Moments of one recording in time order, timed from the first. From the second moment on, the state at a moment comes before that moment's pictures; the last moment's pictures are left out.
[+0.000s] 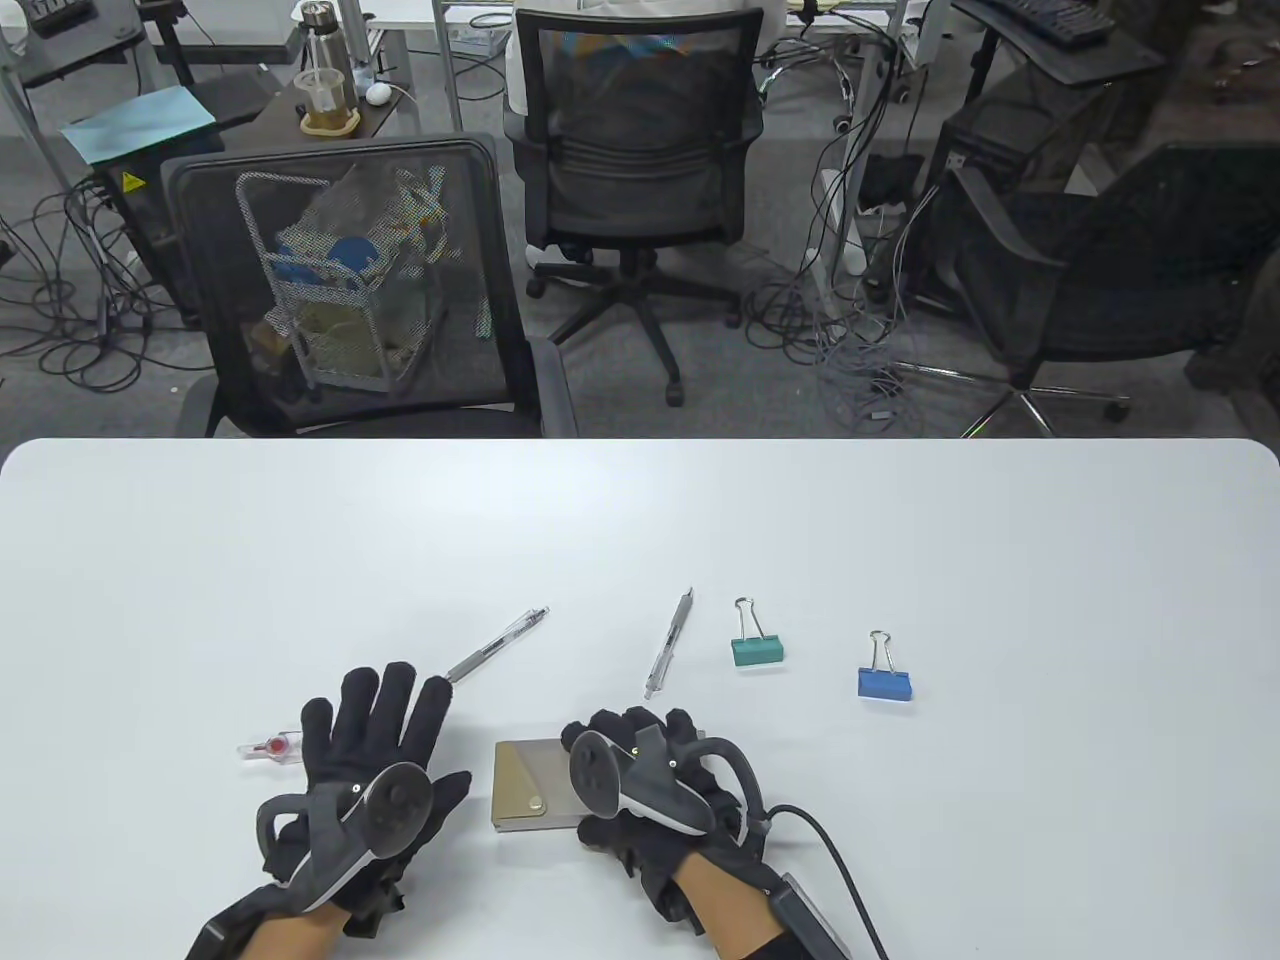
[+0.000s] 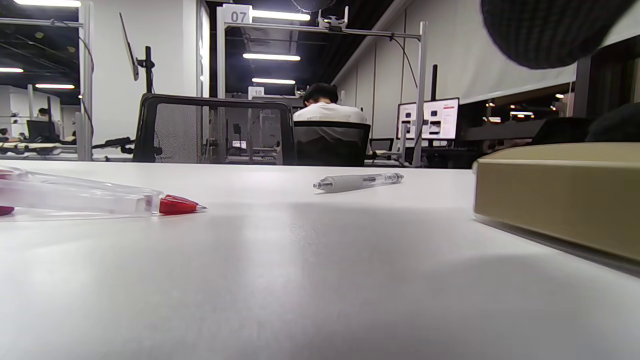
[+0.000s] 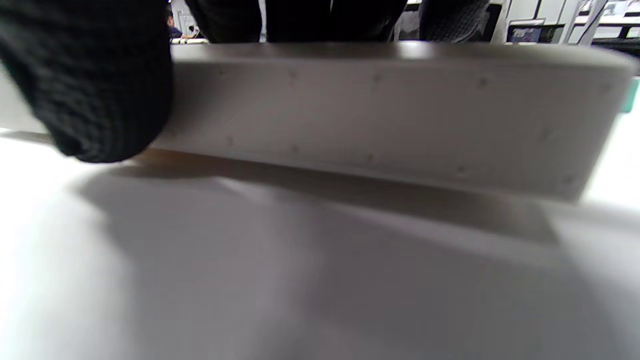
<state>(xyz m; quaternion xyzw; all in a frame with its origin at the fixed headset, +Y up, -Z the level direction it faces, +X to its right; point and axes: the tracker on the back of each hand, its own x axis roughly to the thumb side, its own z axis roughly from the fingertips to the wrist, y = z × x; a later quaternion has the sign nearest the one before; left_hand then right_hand) -0.248 -0.742 -0.268 0.08 -0.02 0.01 1.00 -0.007 -0.763 -0.302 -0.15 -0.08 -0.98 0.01</state>
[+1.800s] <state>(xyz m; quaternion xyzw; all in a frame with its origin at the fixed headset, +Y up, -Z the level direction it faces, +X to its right) -0.255 -0.767 -0.281 -0.11 0.01 0.23 0.97 -0.002 -0.765 -0.302 -0.16 -0.06 -0.99 0.00</state>
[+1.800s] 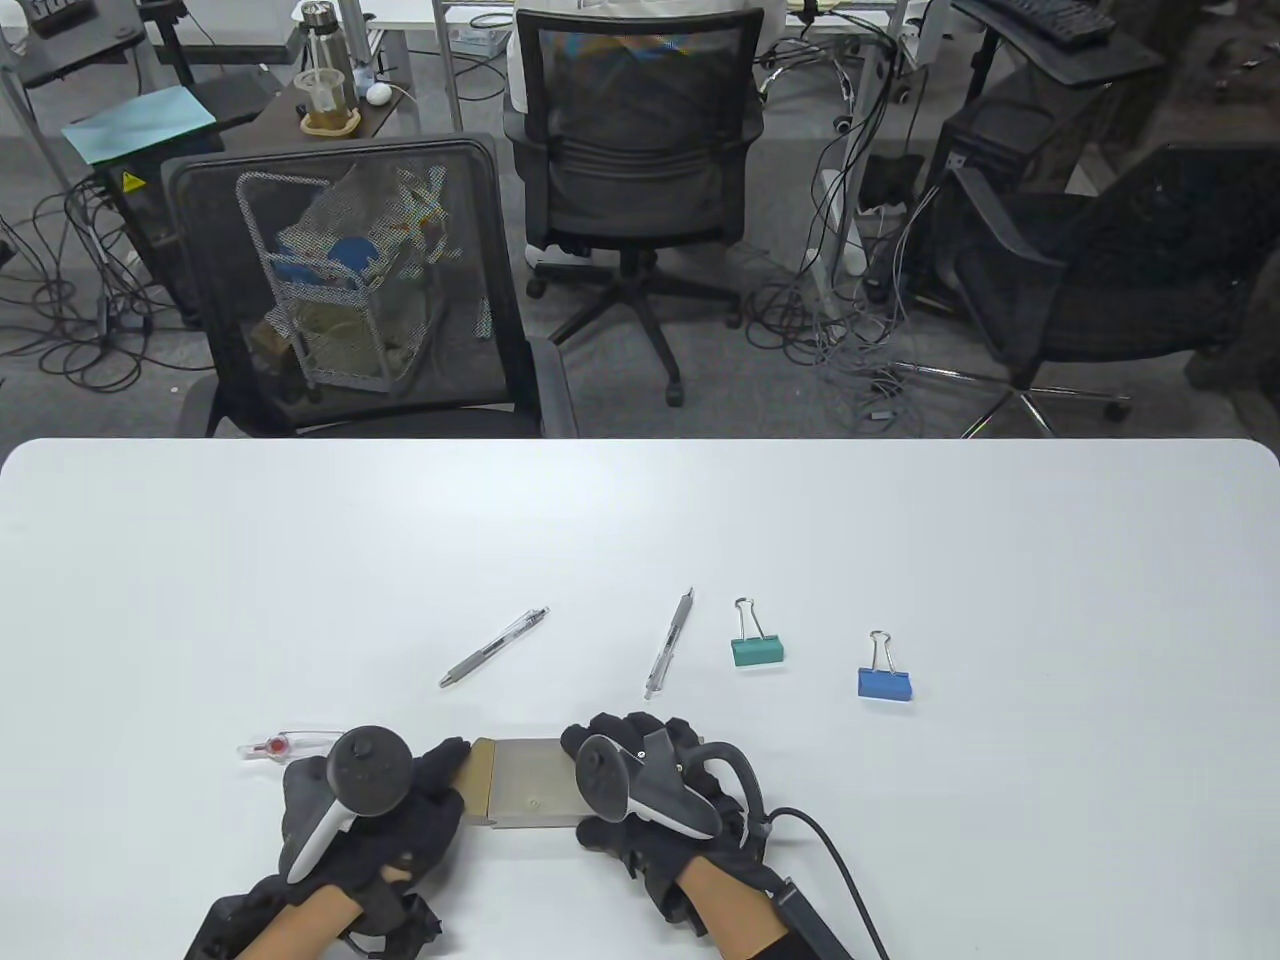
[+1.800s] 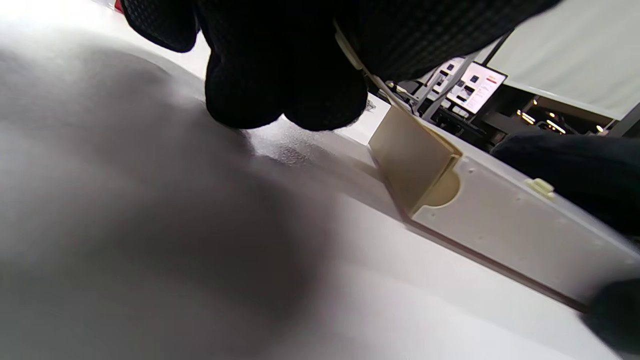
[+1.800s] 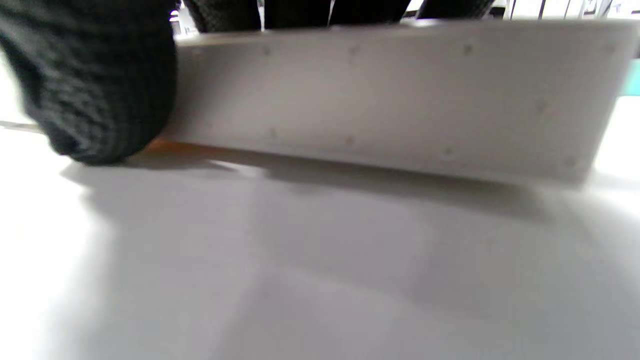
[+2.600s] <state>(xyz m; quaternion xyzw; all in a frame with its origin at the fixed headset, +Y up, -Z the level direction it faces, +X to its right) -0.247 -0.771 -0.278 -0.09 -0.01 0.21 0.97 0.142 -0.762 -0.299 -0.13 -0.09 -0.99 -0.03</state>
